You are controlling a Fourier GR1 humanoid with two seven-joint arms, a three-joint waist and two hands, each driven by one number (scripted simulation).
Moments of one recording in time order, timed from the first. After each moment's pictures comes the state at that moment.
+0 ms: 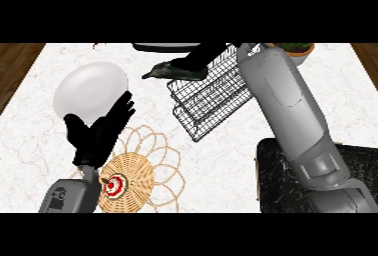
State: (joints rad) left arm -0.18 0.08 -0.05 -1.50 0.09 -0.07 0.26; right arm -1.15 -0.06 0.00 -0.90 0.23 0.13 0.16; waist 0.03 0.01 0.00
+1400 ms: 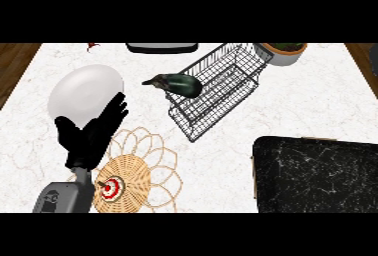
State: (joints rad) left arm -0.16 0.09 -0.02 -1.51 0.09 -0.08 0.25; right arm -1.08 -0.49 -0.25 -0.74 -0.01 0.28 0.00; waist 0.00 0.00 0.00
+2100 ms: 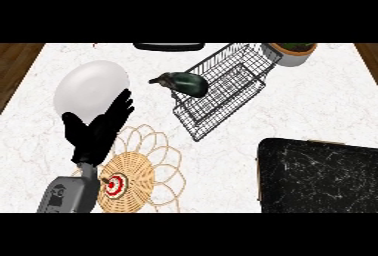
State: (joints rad) left arm -0.19 0.08 -0.03 -1.48 0.09 -0.09 0.24; right arm -0.97 -0.96 -0.35 -0.45 -0.02 0.76 -0.29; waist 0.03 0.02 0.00
